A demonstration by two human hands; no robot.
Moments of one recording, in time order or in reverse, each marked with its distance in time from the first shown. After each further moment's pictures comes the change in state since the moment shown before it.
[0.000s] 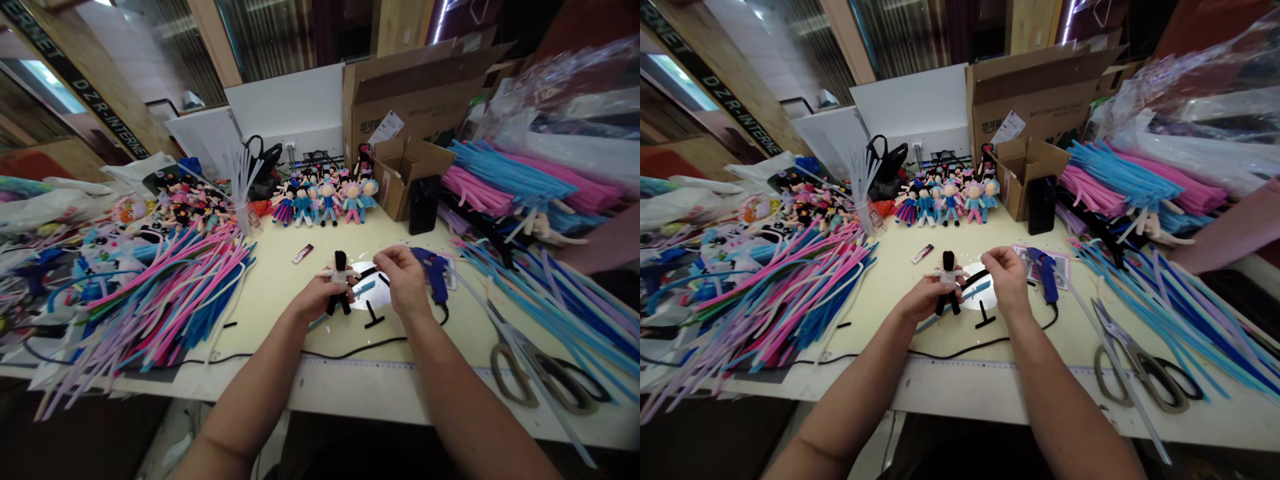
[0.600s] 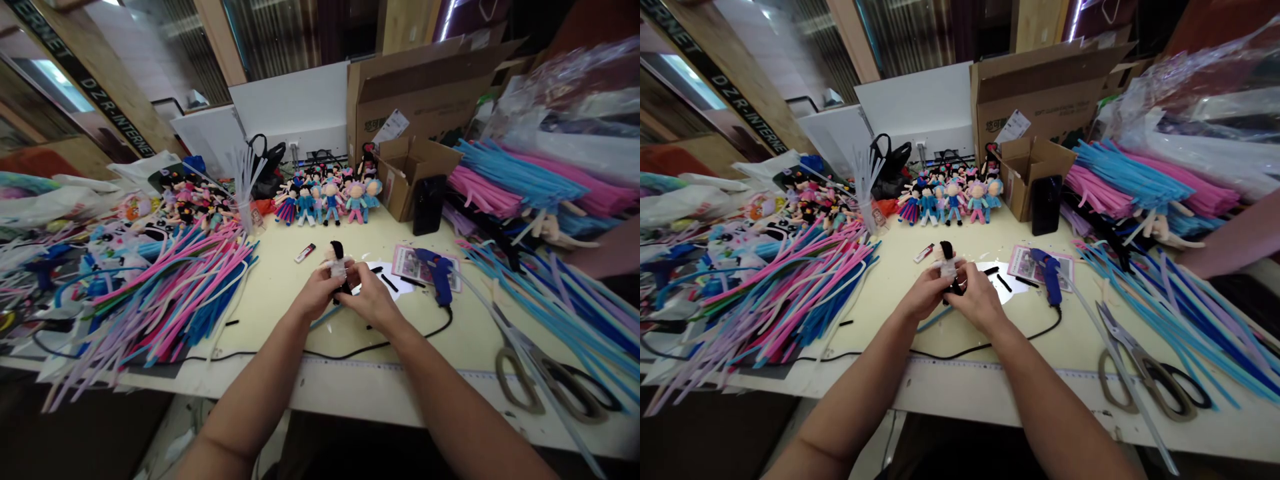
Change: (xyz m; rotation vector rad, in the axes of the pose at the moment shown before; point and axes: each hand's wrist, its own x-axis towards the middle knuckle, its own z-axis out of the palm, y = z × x) left_hand 0.006 -0.004 0.001 0.005 0.138 0.170; right_hand -0.028 0.005 0.026 -0.684 -0.397 -0.042
